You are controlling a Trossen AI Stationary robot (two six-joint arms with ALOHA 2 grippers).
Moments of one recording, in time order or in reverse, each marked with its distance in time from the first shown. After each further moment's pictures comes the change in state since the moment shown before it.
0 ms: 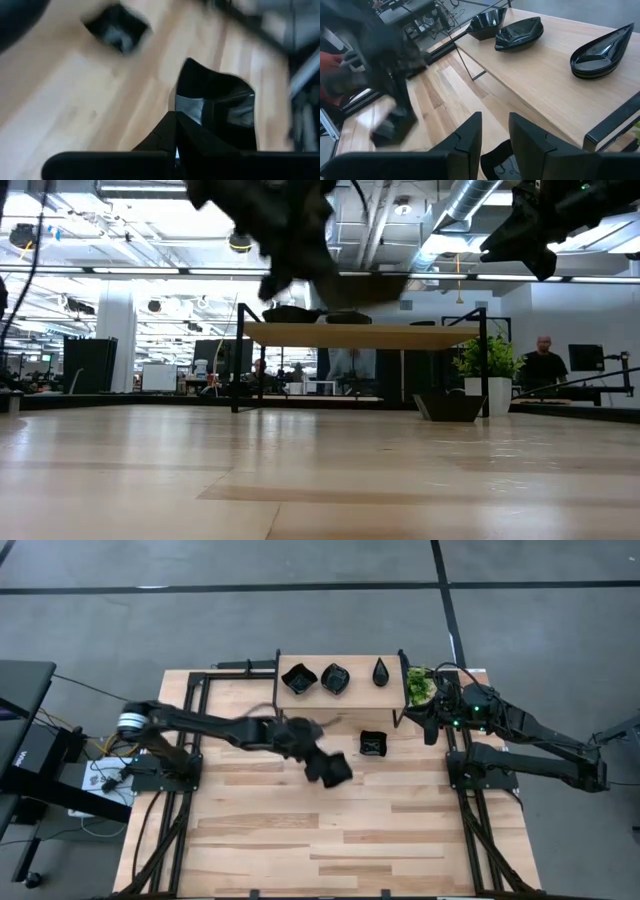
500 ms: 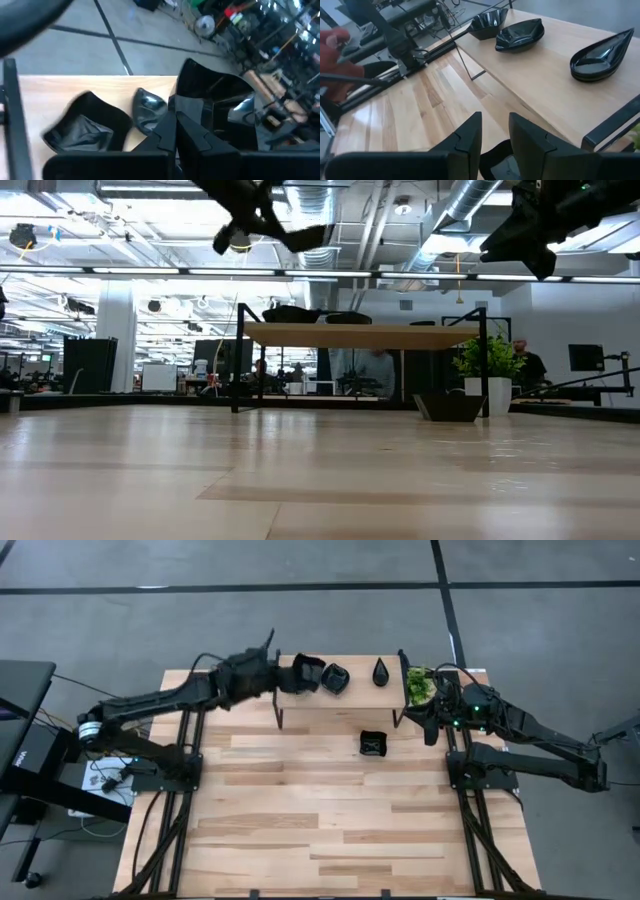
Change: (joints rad) left arm 0.315 -0.367 0.001 -0.012 -0.404 -0.276; right arm 0.000 0.000 0.000 0.000 0.000 -0.021
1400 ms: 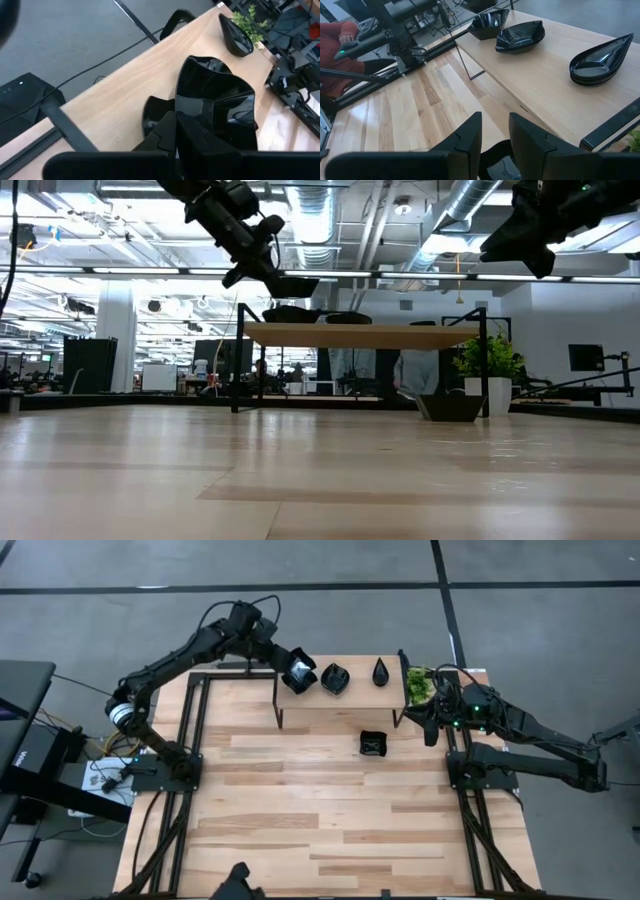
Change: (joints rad) left arm 0.468 0.285 0.317 -0.408 0.698 0.563; right arm 0.000 0.000 0.000 0.000 0.000 -0.047
